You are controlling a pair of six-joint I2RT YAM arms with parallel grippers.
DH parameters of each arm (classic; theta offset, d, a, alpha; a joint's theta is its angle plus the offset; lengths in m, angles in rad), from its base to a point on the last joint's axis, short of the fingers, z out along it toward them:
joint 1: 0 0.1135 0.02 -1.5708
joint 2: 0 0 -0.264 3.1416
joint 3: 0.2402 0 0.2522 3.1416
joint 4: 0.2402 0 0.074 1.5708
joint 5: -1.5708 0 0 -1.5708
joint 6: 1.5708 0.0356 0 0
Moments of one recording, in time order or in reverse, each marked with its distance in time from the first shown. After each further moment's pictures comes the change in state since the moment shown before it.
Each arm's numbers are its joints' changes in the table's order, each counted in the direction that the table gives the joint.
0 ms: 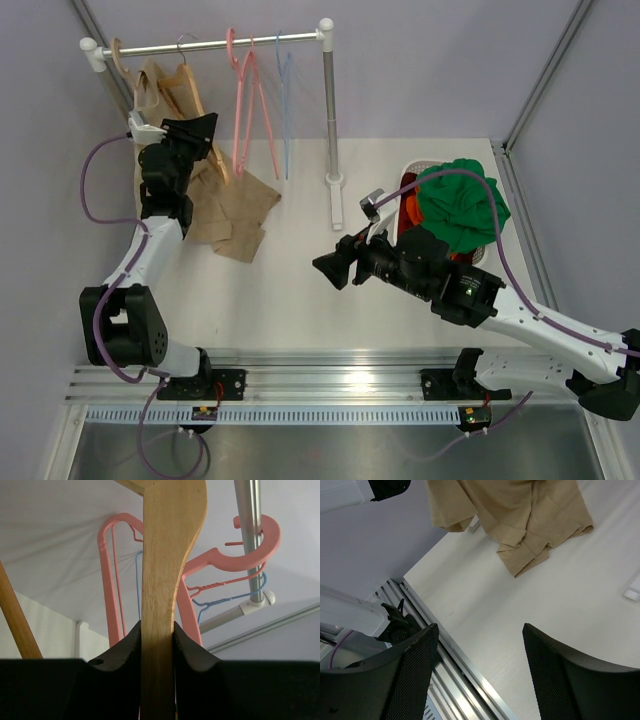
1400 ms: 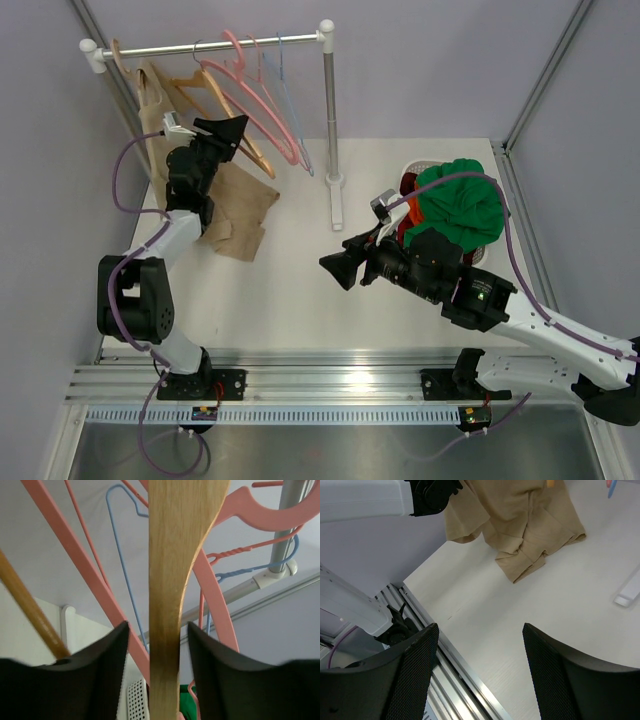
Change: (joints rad) left arm -0.103 0.156 0.005 -0.166 -0.018 0.010; right arm 0.000 -0.056 -0.014 0.001 -0.014 -0.027
